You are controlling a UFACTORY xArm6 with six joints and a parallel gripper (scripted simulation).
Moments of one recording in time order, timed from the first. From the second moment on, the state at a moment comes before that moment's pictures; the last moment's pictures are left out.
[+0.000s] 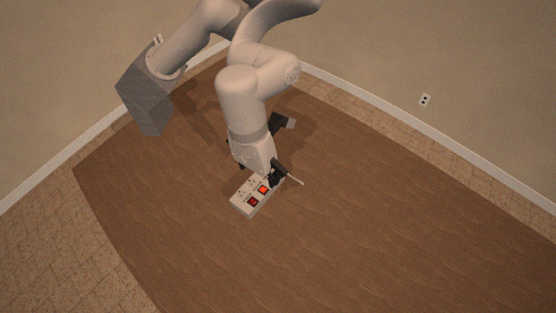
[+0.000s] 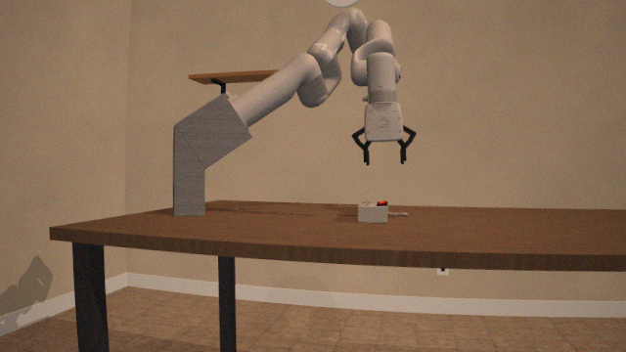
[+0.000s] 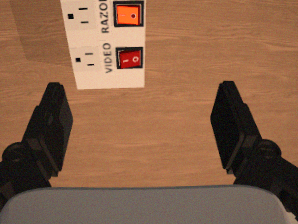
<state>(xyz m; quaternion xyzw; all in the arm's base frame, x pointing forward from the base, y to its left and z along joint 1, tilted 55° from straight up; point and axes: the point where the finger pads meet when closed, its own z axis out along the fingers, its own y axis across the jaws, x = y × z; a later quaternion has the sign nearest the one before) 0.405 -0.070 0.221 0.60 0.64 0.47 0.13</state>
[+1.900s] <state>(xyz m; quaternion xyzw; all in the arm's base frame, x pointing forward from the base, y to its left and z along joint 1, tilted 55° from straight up) 0.432 -0.083 0.174 0.74 -0.45 0.27 -0.42</state>
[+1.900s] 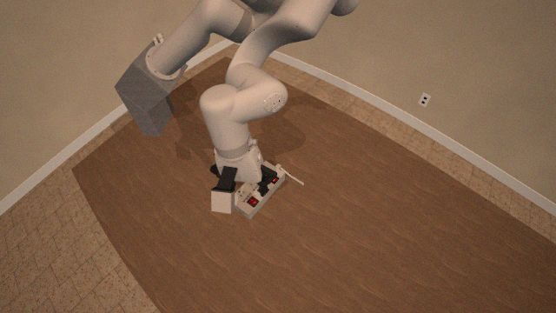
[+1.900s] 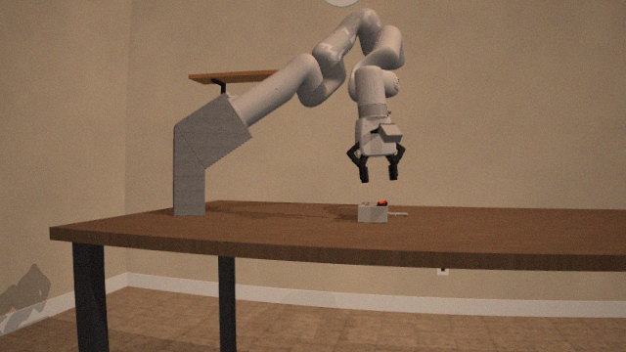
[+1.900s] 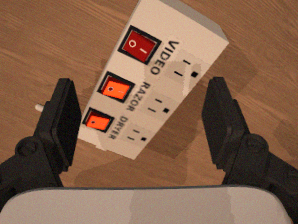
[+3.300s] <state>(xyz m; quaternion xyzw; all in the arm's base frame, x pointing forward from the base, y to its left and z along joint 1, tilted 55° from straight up) 0.432 -0.083 0.174 0.64 -0.61 0.12 -0.45</state>
